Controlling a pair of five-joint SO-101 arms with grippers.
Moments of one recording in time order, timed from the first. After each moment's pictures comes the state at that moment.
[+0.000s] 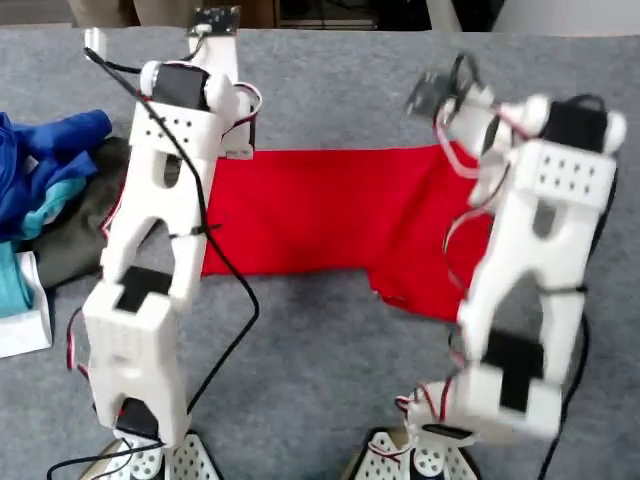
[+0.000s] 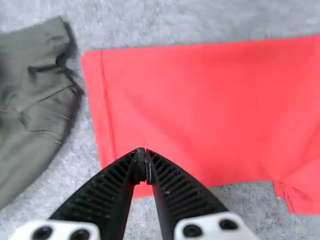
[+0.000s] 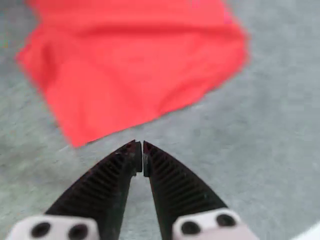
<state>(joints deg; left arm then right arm) 9.1 22.5 -48.5 100.3 -0.2 12.0 -4.6 -8.4 97.5 66.9</state>
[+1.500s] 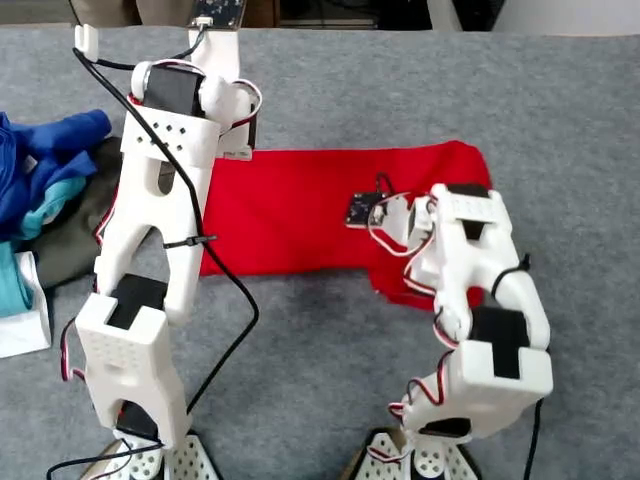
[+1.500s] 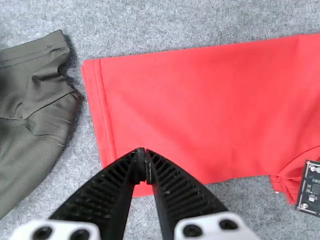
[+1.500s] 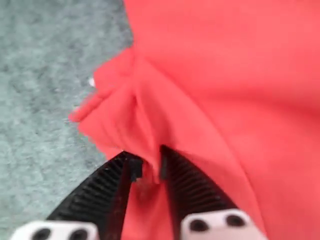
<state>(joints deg) 9.8 20.5 -48.2 100.3 -1.1 3.9 9.6 30.0 64.1 71.3</state>
